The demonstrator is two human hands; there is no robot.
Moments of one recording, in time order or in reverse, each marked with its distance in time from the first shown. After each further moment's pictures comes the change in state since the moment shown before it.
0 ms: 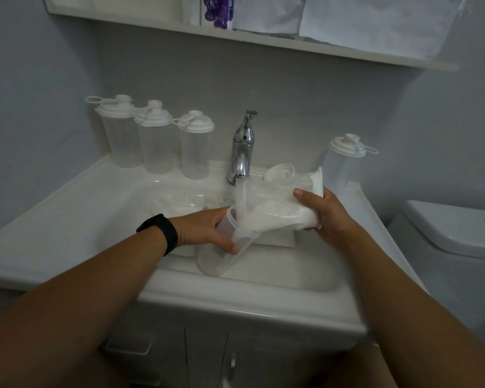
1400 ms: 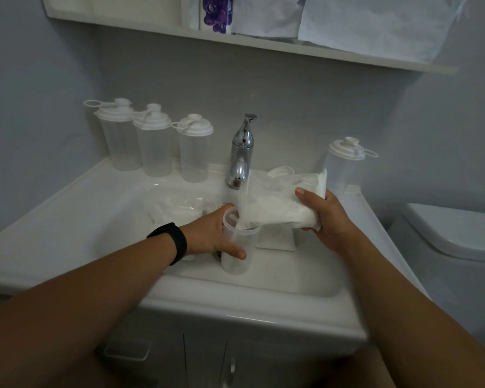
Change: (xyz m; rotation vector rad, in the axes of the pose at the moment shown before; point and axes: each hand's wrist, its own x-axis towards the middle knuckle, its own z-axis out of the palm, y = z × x) left_hand 0.015 -0.010 0.014 -0.062 0.163 0.051; right_hand 0.004 0.002 0.001 0.054 0.070 -0.020
